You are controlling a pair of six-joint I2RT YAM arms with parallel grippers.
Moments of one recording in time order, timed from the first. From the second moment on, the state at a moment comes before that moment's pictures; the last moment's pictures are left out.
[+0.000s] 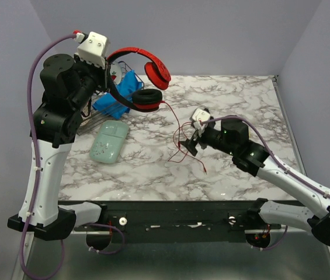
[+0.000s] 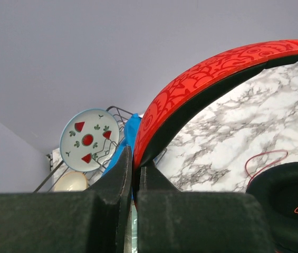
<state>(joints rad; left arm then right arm) -0.30 1.23 1.86 -0.69 0.03 0.18 0.70 1.10 0.94 -0.12 -0.10 -0.31</state>
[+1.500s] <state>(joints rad) -0.30 1.31 2.00 -0.67 0.05 0.08 0.83 1.23 0.78 0.28 -0.01 -0.09</state>
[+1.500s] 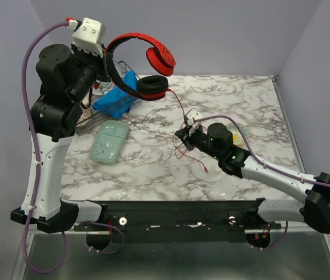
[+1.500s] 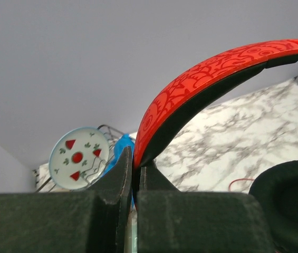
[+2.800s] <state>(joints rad) -0.70 1.41 1.59 -0.68 -0.02 0.38 0.72 1.42 1.53 -0.40 0.36 -0.37</state>
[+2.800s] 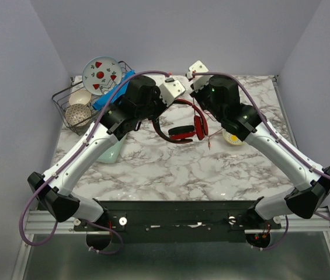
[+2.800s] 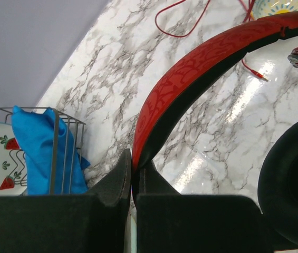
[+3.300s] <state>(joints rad) -0.70 1.36 1.61 -0.72 0.18 0.32 0.60 1.38 1.38 -0.39 -0.04 -0.28</state>
